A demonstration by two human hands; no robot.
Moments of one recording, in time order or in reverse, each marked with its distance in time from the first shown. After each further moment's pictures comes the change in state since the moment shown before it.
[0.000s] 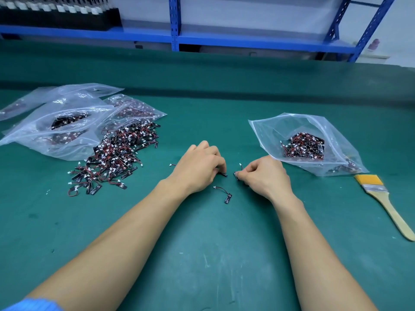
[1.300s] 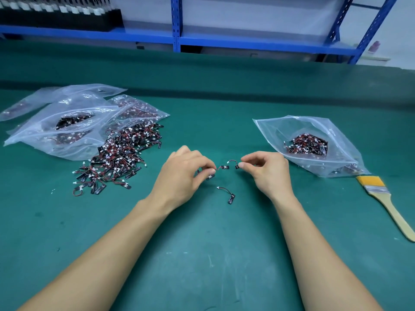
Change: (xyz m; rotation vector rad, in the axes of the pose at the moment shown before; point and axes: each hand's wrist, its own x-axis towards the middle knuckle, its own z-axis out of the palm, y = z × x) left_hand -0.049 -0.009 -0.010 -0.245 0.362 -0.047; right_hand 0.003 0.002 0.006 0.416 0.148 -0.237
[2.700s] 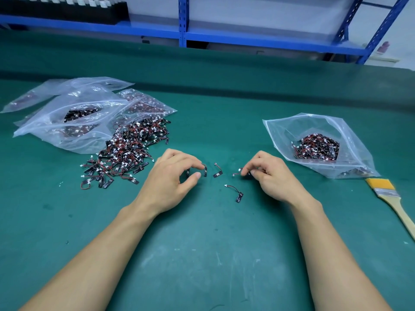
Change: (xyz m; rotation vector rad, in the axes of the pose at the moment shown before) left_hand -0.032 -0.029 -0.018 -0.071 0.003 -0.082; right_hand -0.001 0.001 -0.010 -0.209 -0.391 -0.202
